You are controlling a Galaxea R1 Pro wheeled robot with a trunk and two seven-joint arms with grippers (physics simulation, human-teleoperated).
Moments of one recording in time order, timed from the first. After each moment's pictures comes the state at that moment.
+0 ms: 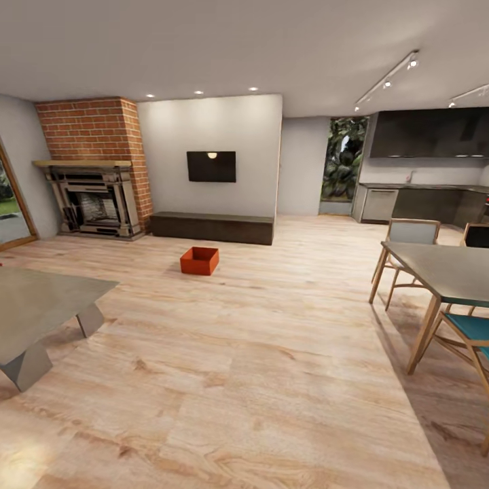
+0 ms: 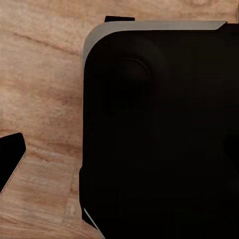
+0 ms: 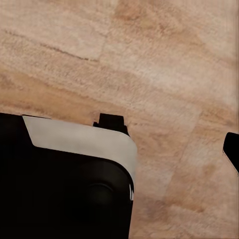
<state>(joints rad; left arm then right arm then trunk) 0.00 0.01 0.02 -0.05 0.04 -0.01 0.02 -0.18 0.00 0.57 0.02 -0.41 -0.12 -0.05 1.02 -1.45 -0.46</state>
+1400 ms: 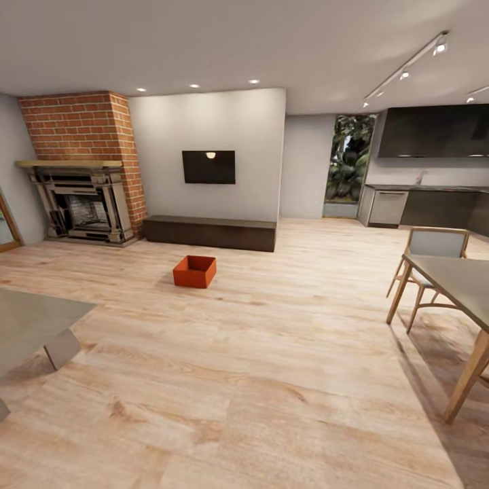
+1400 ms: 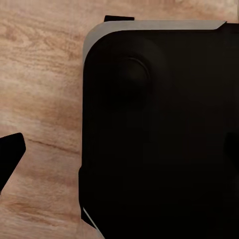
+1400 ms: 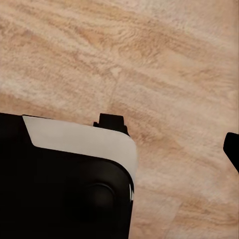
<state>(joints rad) 0.00 0.01 0.02 -0.05 0.04 -0.01 0.02 -0.18 0.00 0.57 0.02 -0.41 -0.12 -0.05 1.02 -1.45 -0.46</state>
